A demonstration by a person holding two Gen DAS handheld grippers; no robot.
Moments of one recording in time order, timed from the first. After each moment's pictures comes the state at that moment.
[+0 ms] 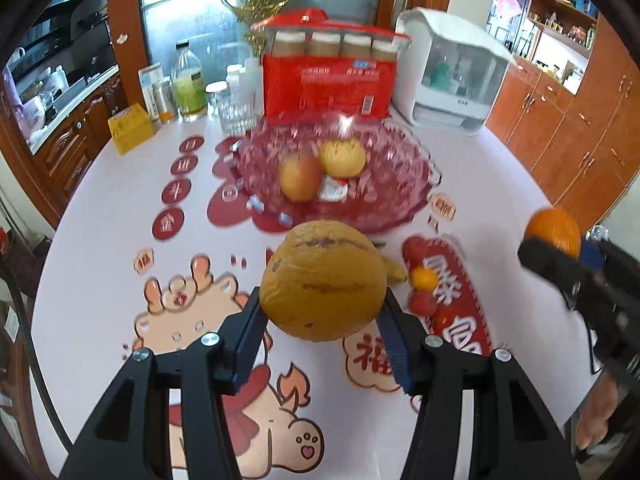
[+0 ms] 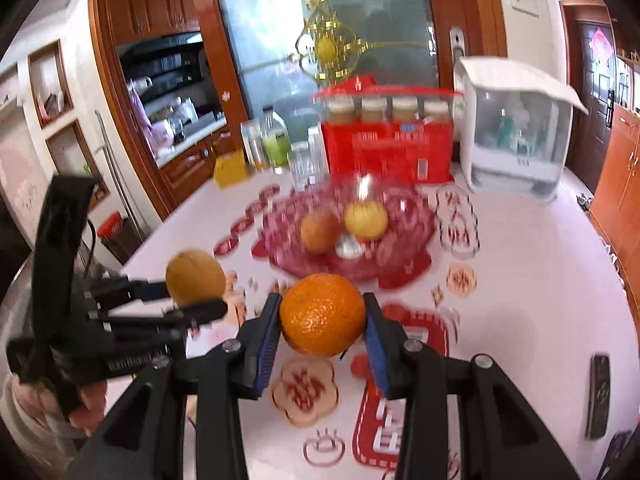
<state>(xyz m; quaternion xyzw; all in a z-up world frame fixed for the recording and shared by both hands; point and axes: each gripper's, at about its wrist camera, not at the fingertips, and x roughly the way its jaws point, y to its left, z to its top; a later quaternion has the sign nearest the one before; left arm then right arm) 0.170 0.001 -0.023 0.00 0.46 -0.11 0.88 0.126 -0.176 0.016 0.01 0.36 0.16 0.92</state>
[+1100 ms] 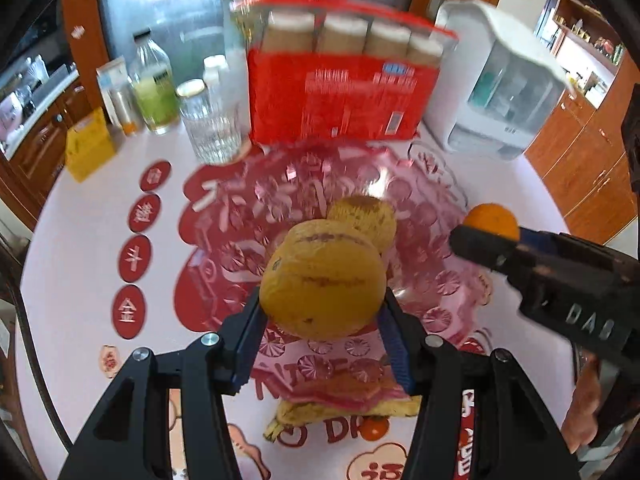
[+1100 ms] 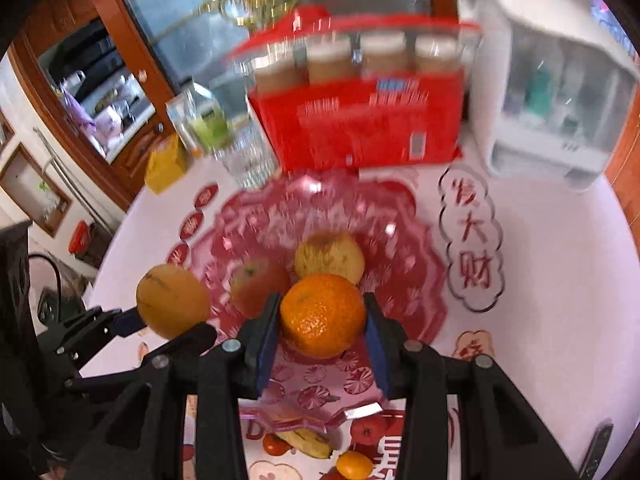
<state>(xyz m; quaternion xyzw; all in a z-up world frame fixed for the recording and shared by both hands) 0.345 -0.020 -0.061 -0.02 0.50 -0.11 0.86 0.346 -0.175 -0.037 0.04 0.50 0.12 0.86</state>
